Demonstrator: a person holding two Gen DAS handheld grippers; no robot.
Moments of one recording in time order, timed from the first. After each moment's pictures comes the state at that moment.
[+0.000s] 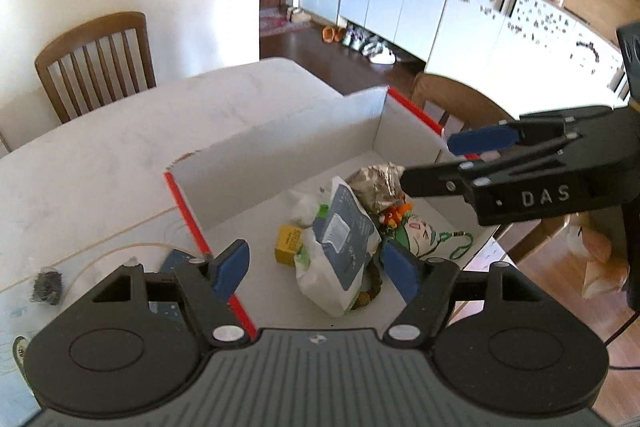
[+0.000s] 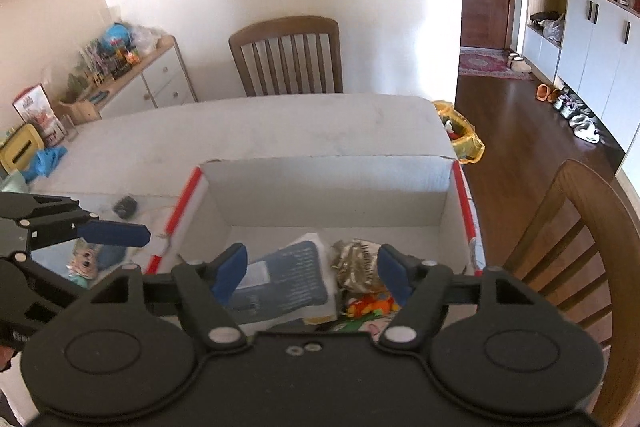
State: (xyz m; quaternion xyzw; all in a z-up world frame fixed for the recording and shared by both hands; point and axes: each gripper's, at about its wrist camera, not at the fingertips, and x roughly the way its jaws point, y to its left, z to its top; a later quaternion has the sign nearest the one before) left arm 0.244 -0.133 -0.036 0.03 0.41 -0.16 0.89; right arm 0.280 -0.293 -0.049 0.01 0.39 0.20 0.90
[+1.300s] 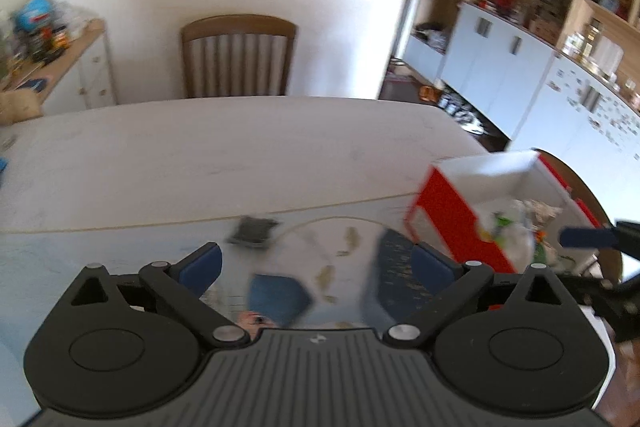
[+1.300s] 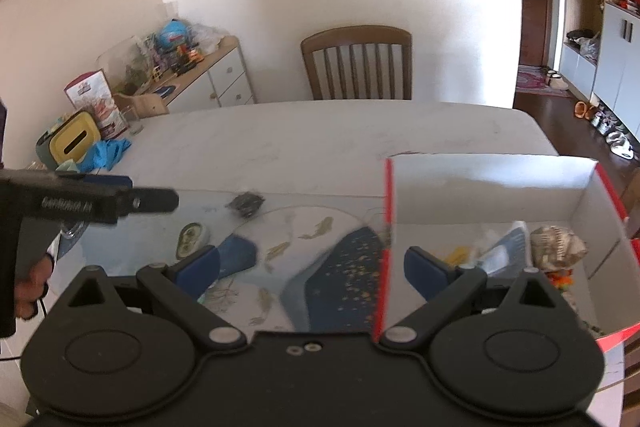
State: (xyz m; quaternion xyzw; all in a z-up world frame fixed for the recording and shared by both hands) left arm 0.183 0.102 -0.028 -0.07 0.37 -0.03 0.93; right arm 0.208 -0.122 -0.045 0.01 0.37 0.24 0.90
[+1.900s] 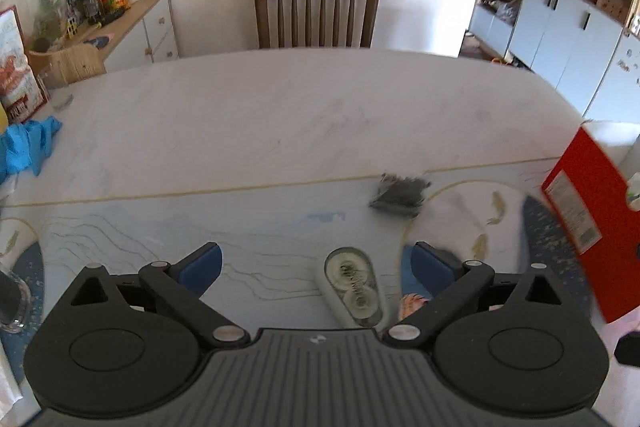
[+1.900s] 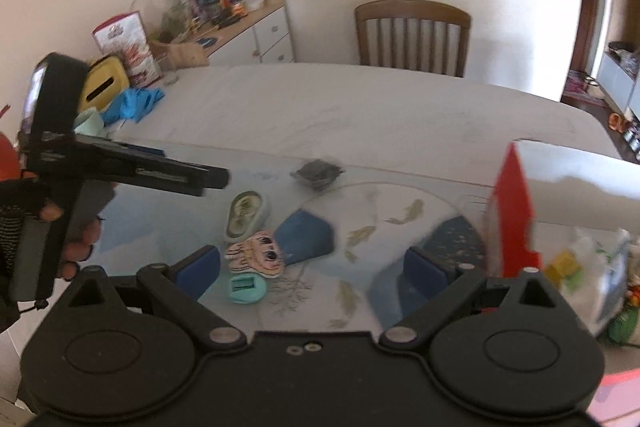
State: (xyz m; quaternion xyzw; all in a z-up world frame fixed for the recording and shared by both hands) left arm 0.210 0.186 -0.101 -0.04 0.42 0.05 0.91; right arm 0.212 -0.014 -0.082 -0.05 0.40 0.28 0.87
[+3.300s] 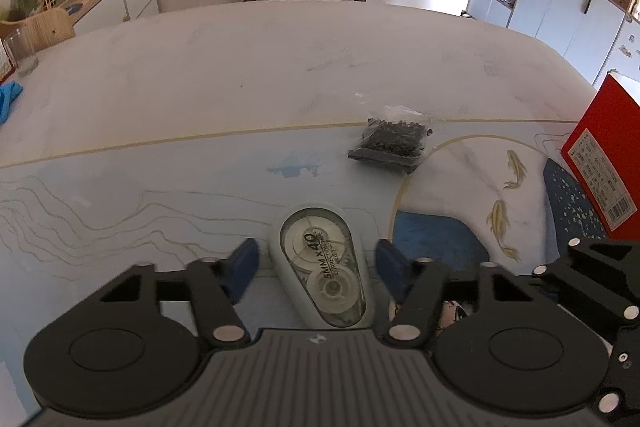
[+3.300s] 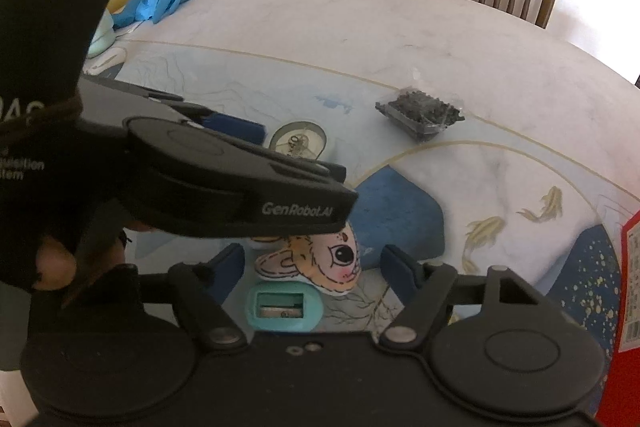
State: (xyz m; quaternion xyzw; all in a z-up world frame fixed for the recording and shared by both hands) left arm 0.231 0.162 -0.168 -0.05 0.44 0.05 0.90; right arm 0.254 0.083 -0.181 -0.13 0.46 0.34 0.81
